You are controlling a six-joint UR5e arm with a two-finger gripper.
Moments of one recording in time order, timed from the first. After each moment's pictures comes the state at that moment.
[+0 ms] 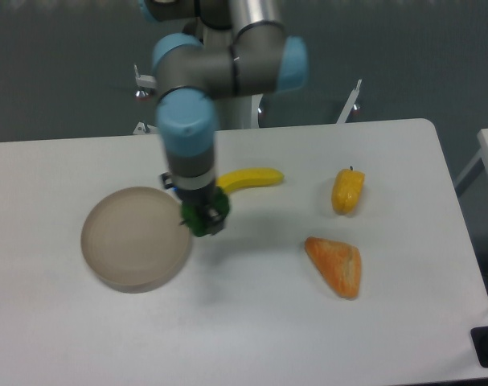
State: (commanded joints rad) arm 1.86 -2.04 -1.41 -1.35 1.55 0.96
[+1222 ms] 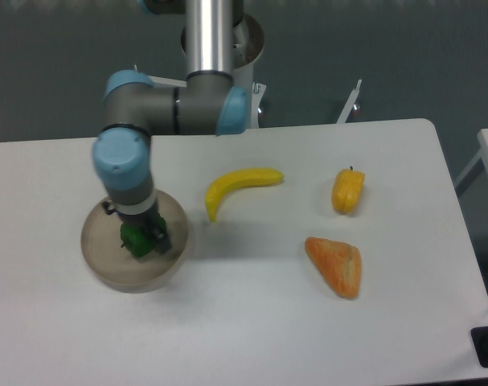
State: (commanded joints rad) arm 1.99 -2.03 -1.41 -1.27 1.52 0.90
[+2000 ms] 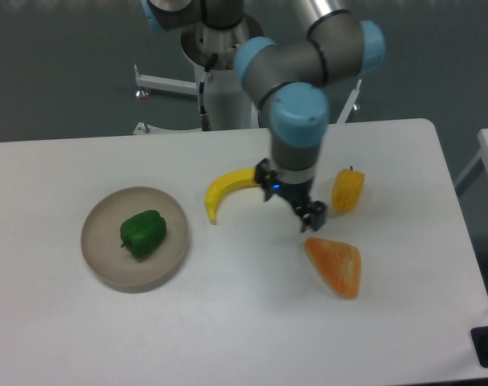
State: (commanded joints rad) arm 2.35 -1.95 -1.48 -1.28 1.60 1.40
